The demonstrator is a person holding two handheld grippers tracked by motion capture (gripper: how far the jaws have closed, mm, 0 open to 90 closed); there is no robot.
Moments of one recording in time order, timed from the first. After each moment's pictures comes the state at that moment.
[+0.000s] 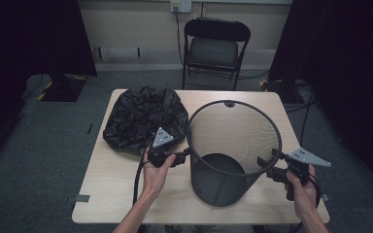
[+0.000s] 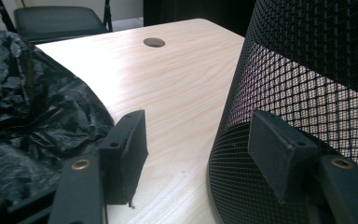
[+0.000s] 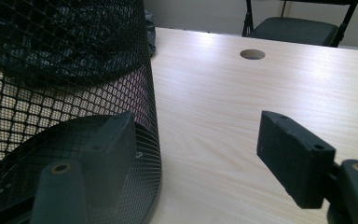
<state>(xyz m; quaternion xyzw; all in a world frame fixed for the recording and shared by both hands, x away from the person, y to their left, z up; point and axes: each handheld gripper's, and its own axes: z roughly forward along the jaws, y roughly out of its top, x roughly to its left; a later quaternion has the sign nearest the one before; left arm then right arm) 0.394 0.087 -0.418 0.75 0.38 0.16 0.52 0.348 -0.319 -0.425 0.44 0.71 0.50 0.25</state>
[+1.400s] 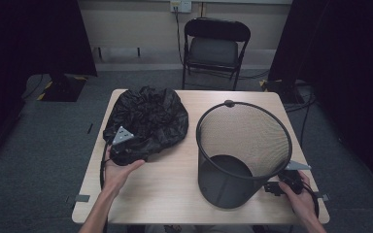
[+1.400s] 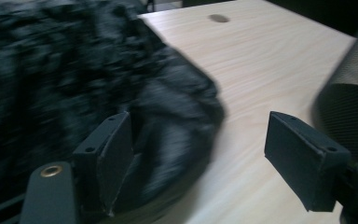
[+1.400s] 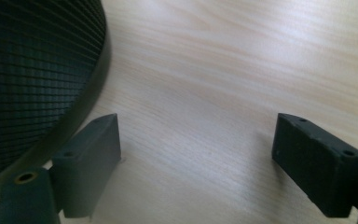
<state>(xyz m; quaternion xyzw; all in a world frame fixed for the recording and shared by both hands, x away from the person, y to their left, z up) 0.407 0.205 -0.435 0.75 0.42 0.20 0.47 0.357 -0.337 -0.496 0.48 0.78 0.33 0.21</state>
